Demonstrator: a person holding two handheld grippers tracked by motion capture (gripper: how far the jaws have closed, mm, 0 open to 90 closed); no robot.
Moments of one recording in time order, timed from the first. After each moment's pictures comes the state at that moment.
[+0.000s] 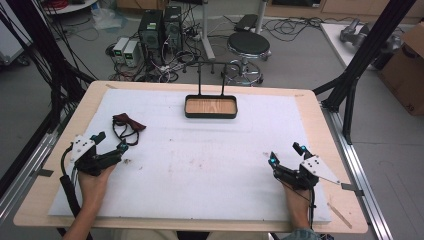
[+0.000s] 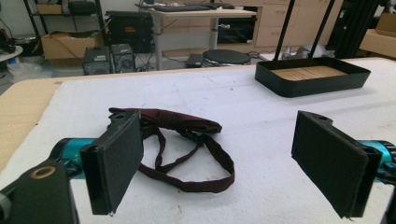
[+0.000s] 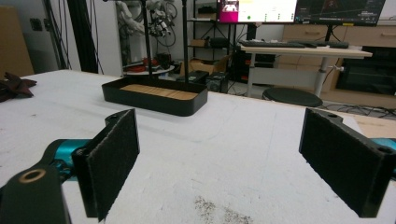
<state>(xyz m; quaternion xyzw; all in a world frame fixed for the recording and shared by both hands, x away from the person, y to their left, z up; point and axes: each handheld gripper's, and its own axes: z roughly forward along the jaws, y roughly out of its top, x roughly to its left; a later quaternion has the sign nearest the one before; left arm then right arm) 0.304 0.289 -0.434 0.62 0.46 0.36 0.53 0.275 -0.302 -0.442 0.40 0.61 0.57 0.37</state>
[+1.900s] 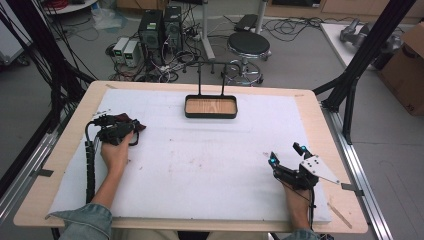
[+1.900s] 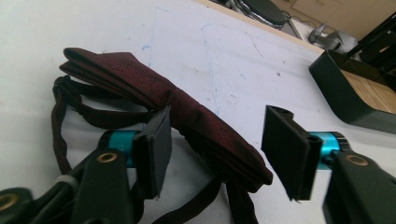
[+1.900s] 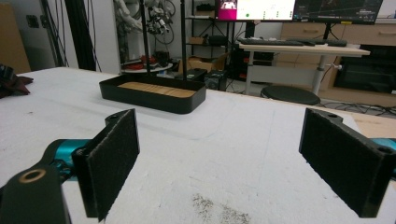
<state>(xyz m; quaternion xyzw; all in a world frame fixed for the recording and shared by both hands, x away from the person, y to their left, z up) 0.414 0.274 -0.448 0.57 0.65 0.20 0.47 0.276 -0.302 -0.443 0.41 0.62 0.56 0.38</state>
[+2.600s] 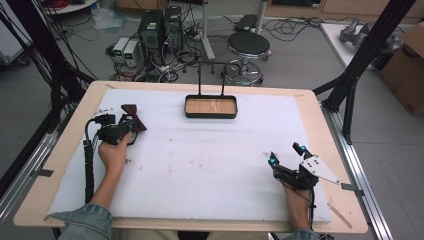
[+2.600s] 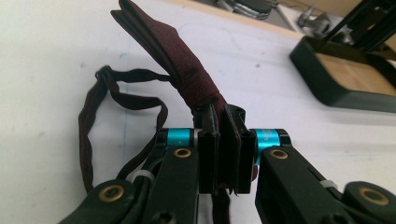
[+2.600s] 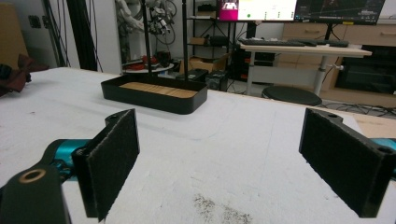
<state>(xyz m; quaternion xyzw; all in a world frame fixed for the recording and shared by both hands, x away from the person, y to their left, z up) 0.406 0.269 -0.429 0.61 0.60 0.19 0.48 0.275 -0.302 -0.442 0.40 0.62 0.56 0.38</state>
